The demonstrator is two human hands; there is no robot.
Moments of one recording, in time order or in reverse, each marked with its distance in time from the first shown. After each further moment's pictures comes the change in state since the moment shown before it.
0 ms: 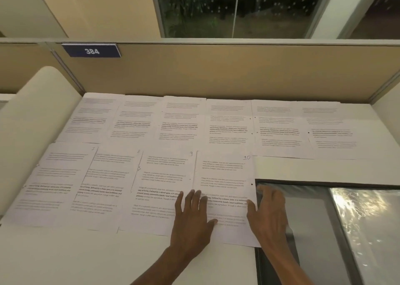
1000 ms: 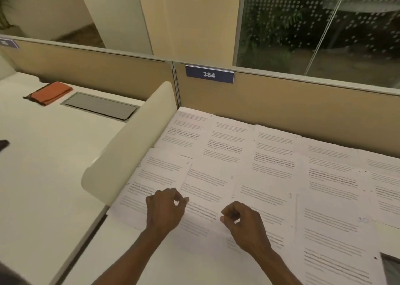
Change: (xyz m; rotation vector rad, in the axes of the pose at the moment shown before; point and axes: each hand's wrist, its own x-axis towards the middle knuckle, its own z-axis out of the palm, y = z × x) left_hand -0.029 -0.356 -0.111 -0.355 0.206 -0.629; right_hand -0.037 -0.313 0.144 0.311 -0.616 -0.222
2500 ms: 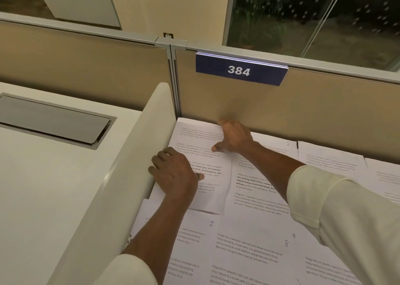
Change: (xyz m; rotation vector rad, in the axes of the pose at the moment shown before) left_hand 0.333 0.013 0.041 0.550 -0.040 -0.216; right_hand 0.466 -0.119 0.052 -0.727 -0.028 -0.064
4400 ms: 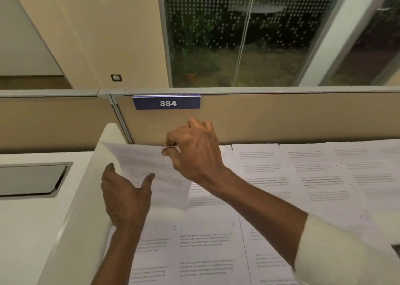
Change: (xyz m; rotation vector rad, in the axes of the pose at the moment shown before) left_hand -0.067 -0.035 -0.080 -0.886 0.235 0.136; right_hand -0.201 -0.045 -0.143 0.174 0.725 -0.203
